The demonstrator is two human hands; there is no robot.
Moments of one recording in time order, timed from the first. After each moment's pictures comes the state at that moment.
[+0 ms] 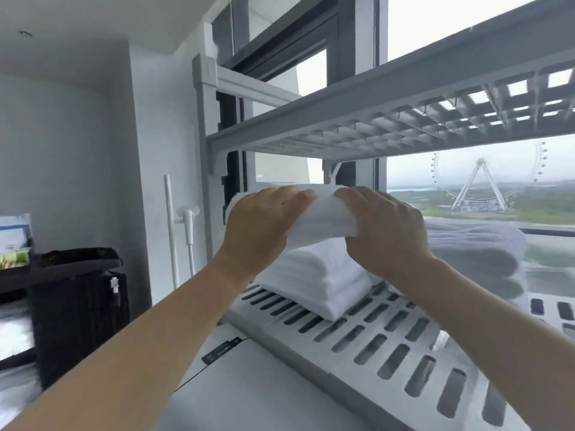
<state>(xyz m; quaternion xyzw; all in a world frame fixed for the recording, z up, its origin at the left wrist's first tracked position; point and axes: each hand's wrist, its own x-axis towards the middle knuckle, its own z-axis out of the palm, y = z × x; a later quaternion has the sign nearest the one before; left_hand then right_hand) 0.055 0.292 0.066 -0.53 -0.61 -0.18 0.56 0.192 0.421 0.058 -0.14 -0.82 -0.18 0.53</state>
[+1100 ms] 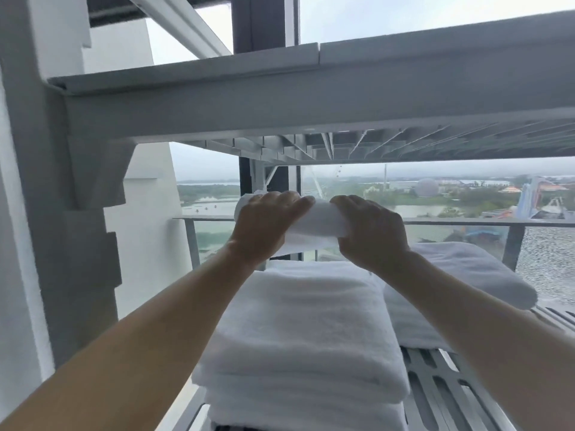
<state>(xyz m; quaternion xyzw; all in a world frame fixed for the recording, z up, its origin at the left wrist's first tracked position) -0.190 0.537 0.112 -0.68 -0.45 -0.29 0.50 -0.004 0.577 0.099 -0.40 -0.77 -0.29 0.40</state>
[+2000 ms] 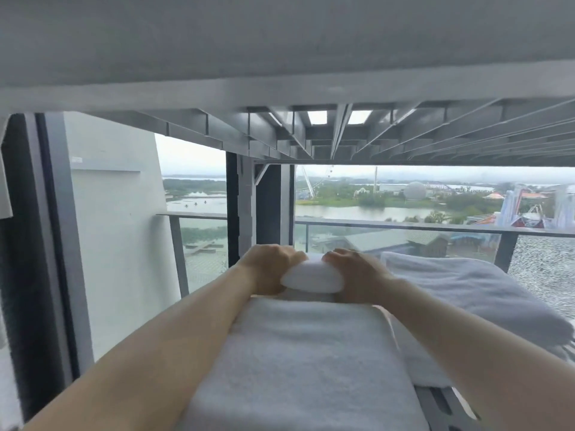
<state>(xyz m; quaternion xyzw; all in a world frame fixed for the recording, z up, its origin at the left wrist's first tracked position) -0.219 0.665 0.056 -0.80 -0.53 -0.06 0.27 -0.010 0.700 0.053 -0.41 -0.89 -0.11 0.16</state>
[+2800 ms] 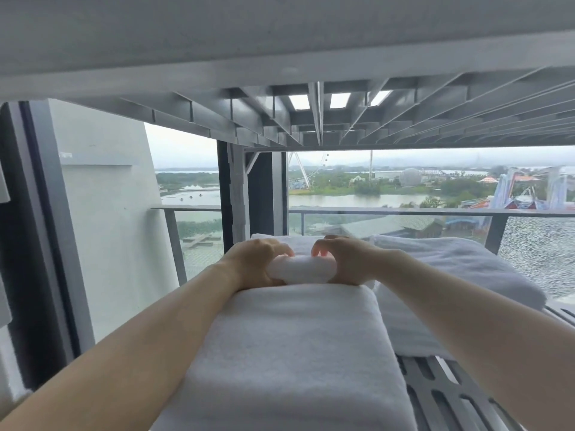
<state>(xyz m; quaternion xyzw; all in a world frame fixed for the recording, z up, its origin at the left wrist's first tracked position) -0.223 0.633 0.051 -0.81 -0.54 -0.15 0.15 -0.007 0.676 0.066 -0.41 -0.91 -0.02 0.10</state>
